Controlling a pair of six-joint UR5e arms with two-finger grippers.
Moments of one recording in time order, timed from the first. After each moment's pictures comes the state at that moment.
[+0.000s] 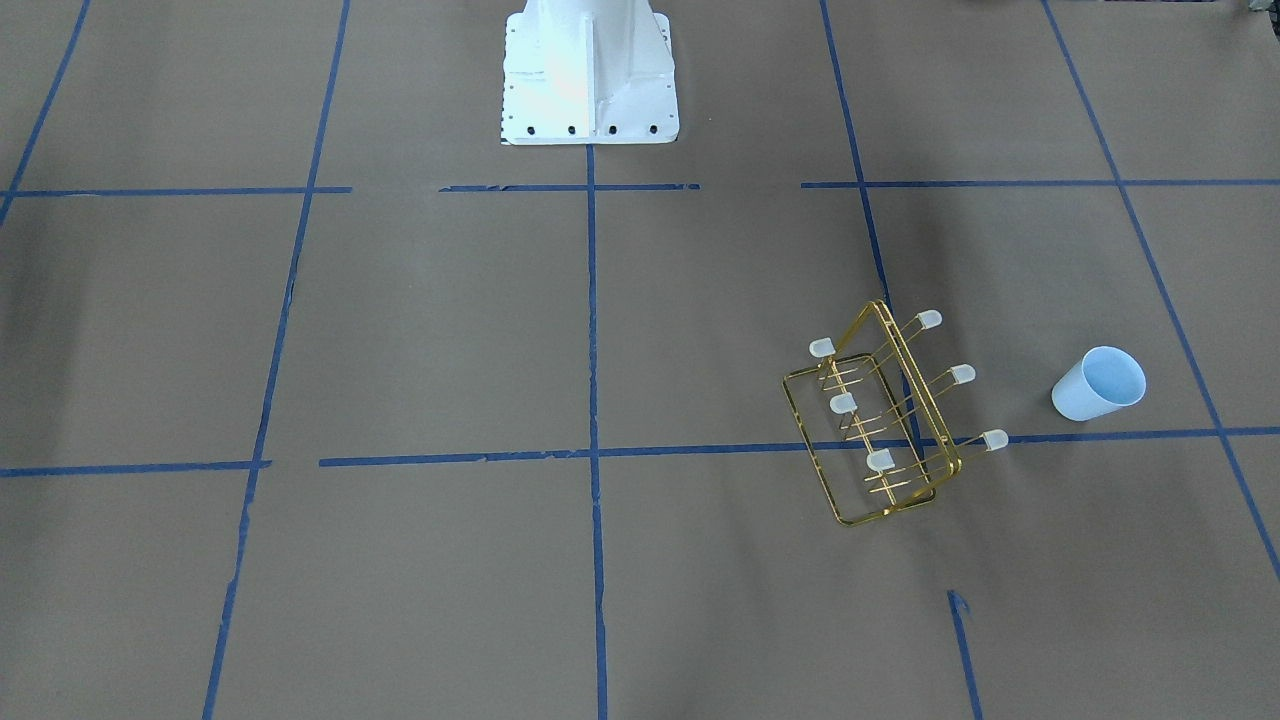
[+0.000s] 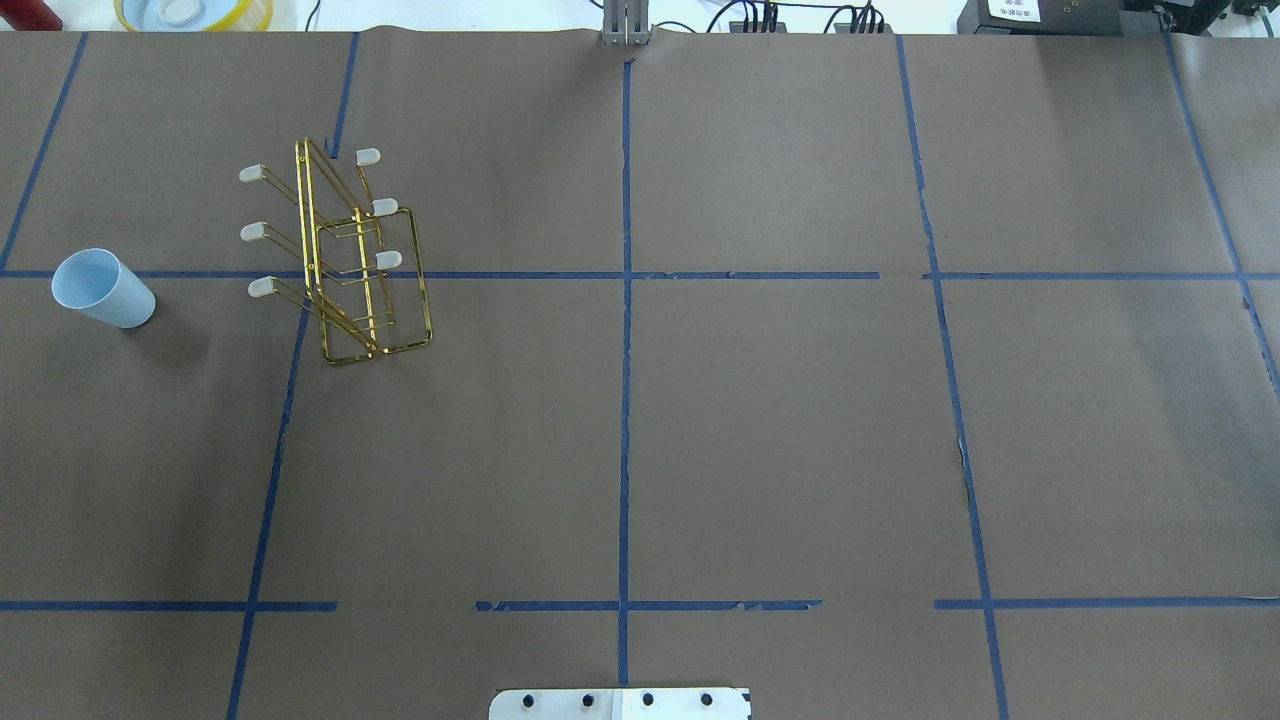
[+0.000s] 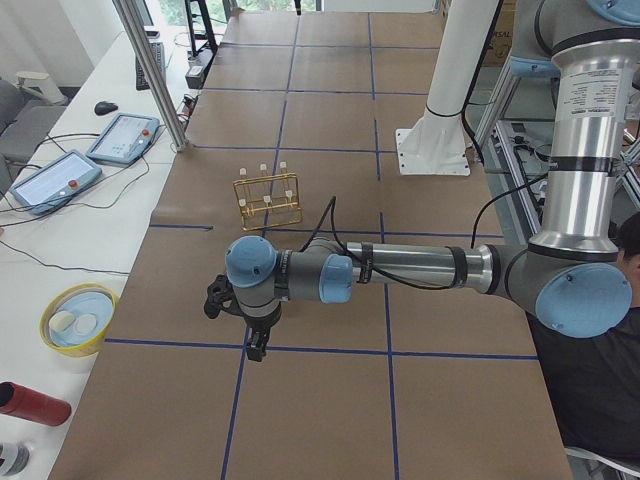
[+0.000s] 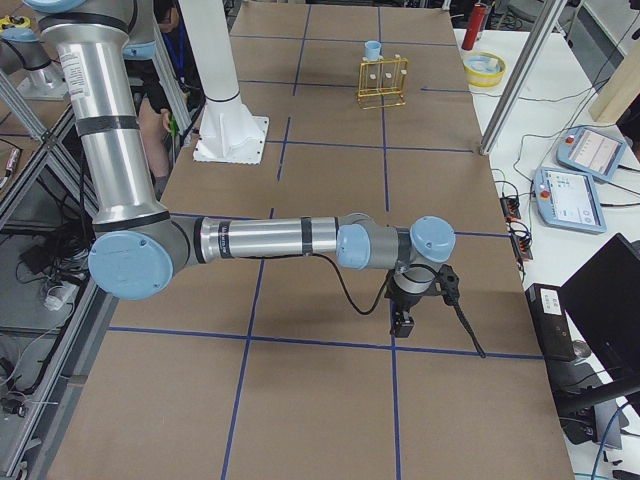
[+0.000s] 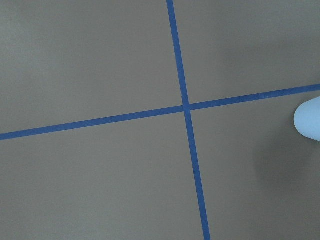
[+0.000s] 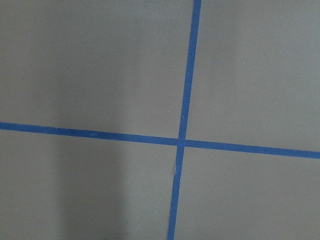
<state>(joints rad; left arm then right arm) -1.60 -1.59 -1.58 -1.61 -2.36 0.15 1.49 -1.38 1.46 -1.67 2.30 -0.04</state>
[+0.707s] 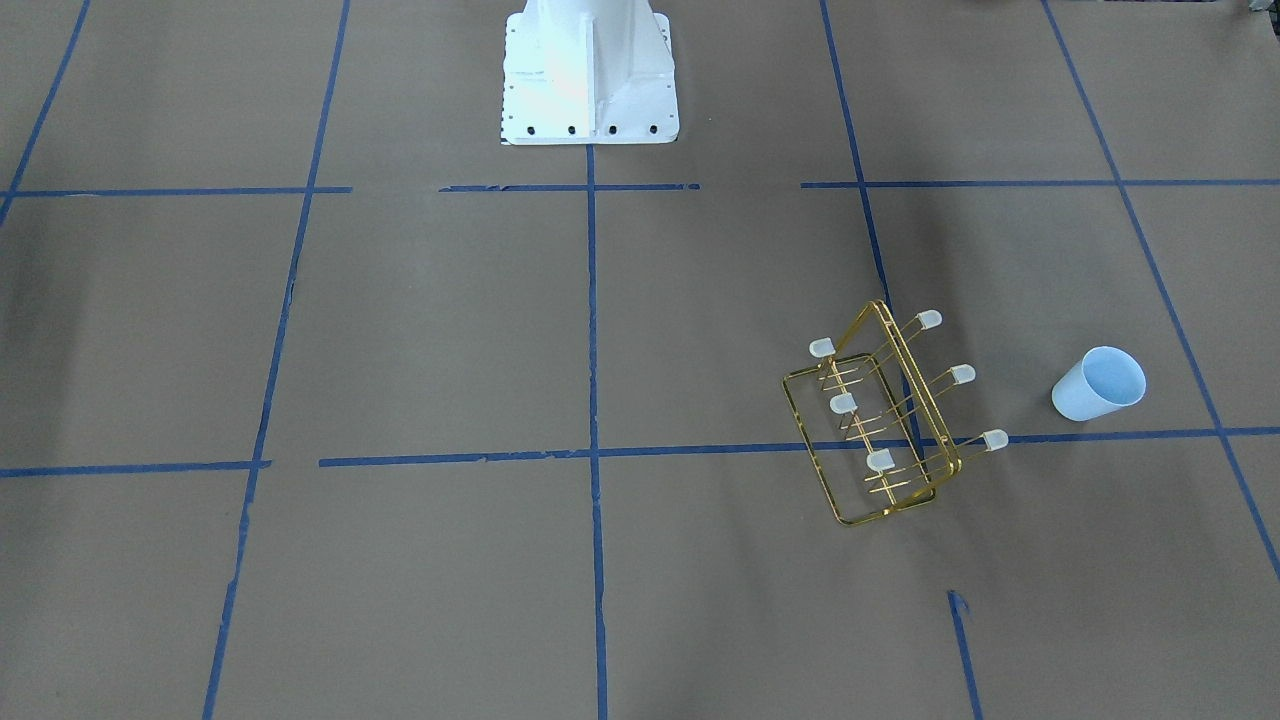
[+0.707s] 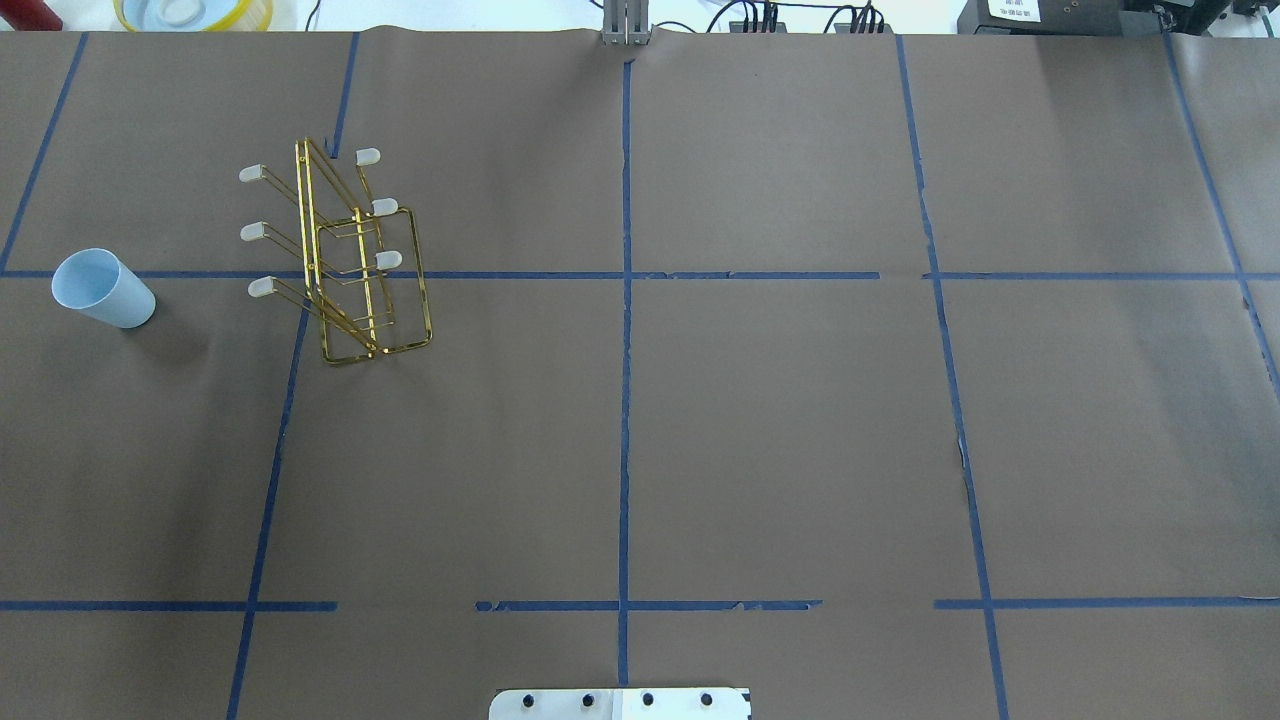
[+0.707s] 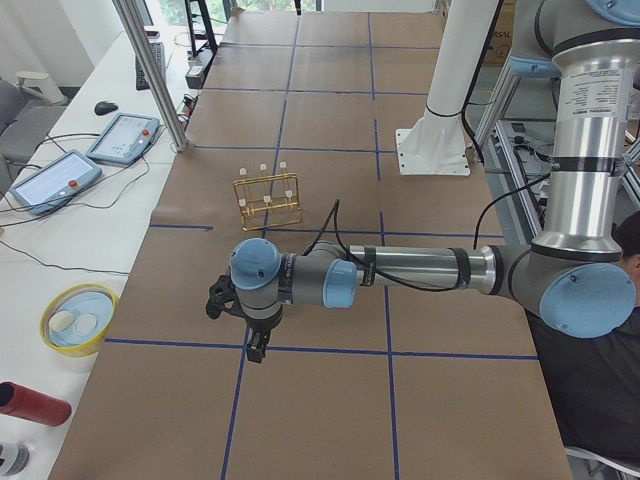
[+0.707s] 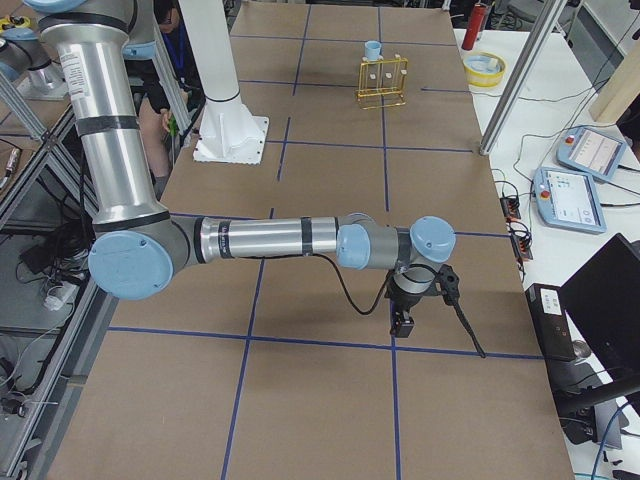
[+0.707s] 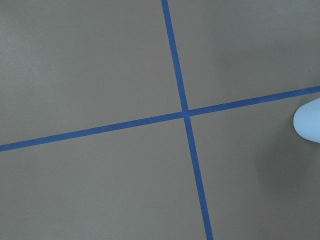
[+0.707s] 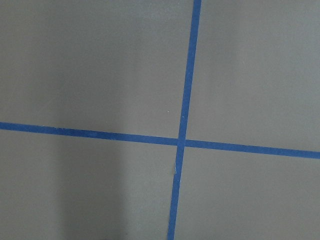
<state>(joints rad) -1.60 -1.58 -1.58 -1.65 -2.36 0.15 1.49 -1.38 1.46 -1.67 2.30 -0.04</state>
